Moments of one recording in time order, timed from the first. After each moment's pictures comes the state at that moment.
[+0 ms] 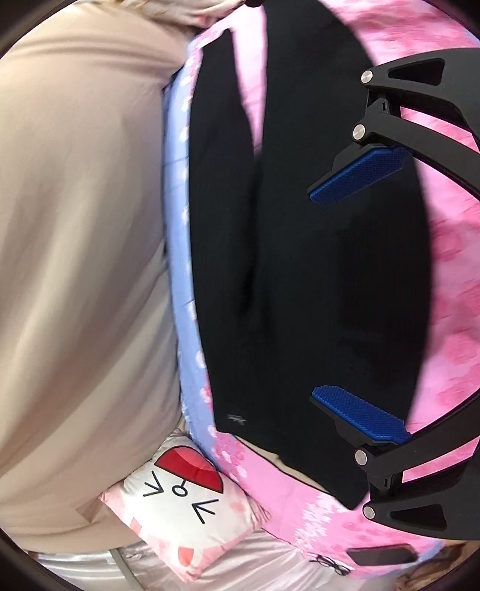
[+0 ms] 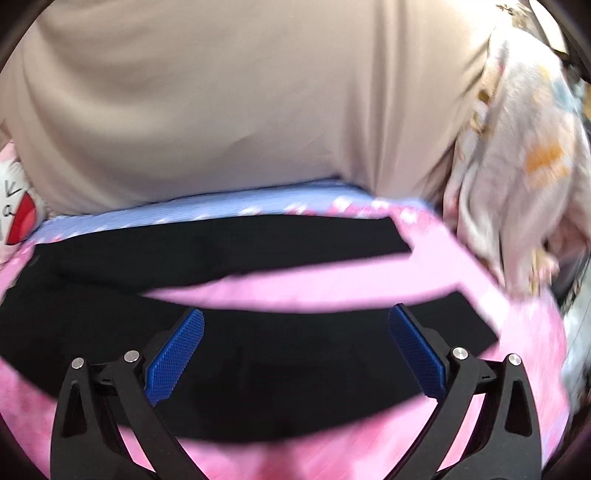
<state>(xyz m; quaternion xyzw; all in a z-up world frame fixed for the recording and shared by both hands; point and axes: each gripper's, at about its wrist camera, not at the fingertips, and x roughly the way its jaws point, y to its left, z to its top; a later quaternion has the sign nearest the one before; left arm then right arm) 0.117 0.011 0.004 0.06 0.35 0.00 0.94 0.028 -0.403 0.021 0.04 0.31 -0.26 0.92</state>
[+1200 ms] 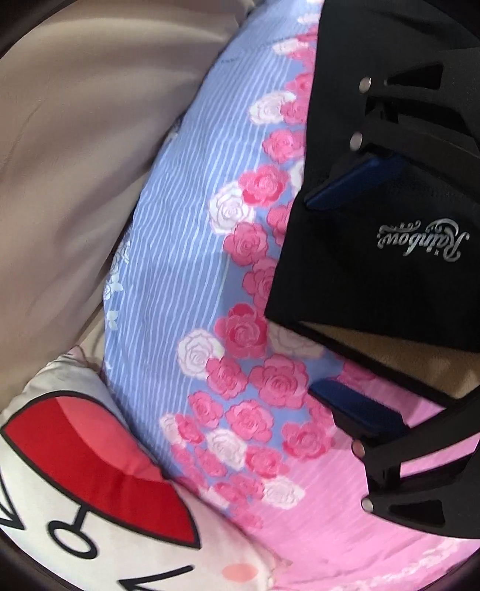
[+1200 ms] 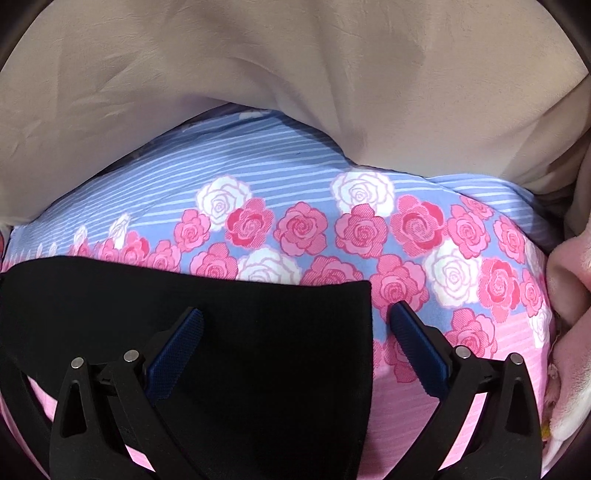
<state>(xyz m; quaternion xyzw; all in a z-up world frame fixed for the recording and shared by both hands) 0.431 0.276 -0.082 -0.07 0.49 0.09 0.87 0.214 -0.682 -0.056 0.13 0.49 -0.16 0.85</state>
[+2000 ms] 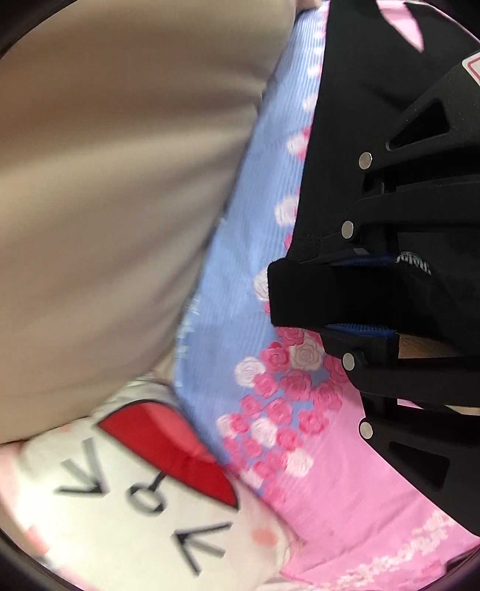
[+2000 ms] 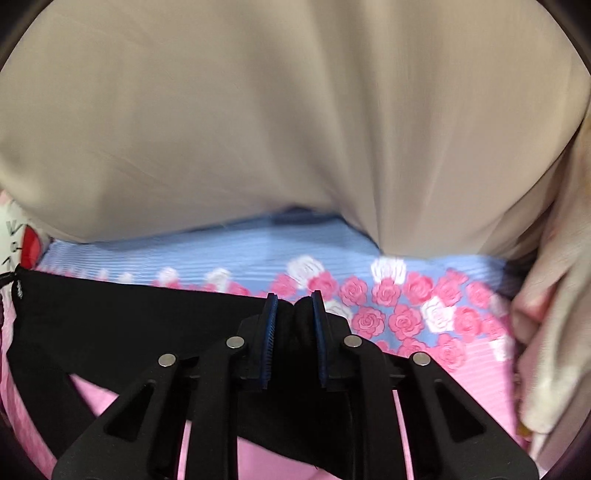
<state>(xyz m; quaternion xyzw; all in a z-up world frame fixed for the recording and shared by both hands) 0.364 0.251 0.020 -0.08 0.40 0.03 0.91 0.146 -0.613 0.081 0.10 0.35 -0.11 0.92</state>
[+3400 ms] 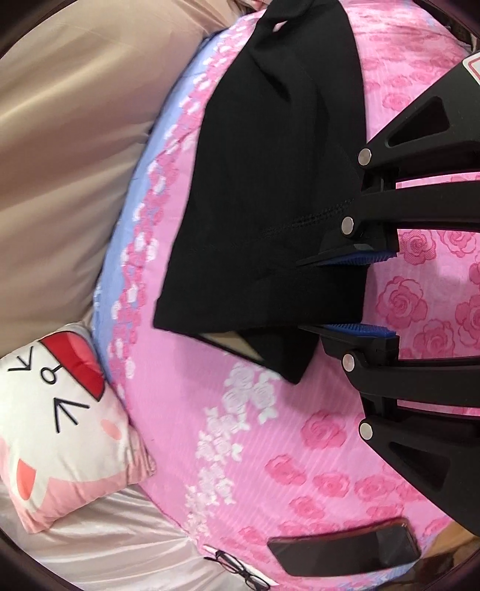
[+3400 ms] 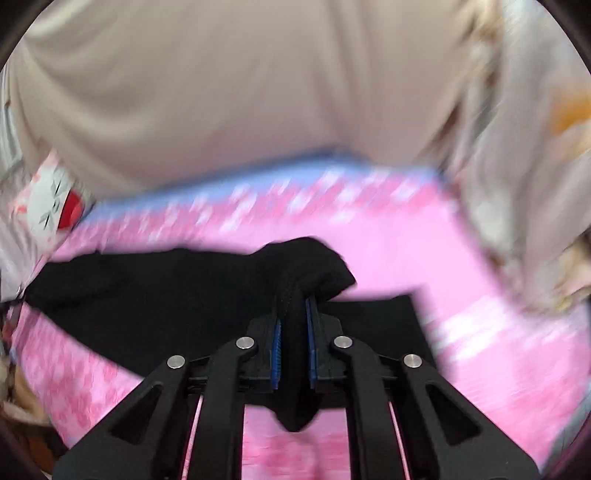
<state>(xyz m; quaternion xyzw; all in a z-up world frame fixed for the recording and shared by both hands) 0.108 0.281 -0.038 -0.08 0.43 0.02 0.90 -0.078 -0.513 0.081 0.08 0.33 -0.17 0.93</state>
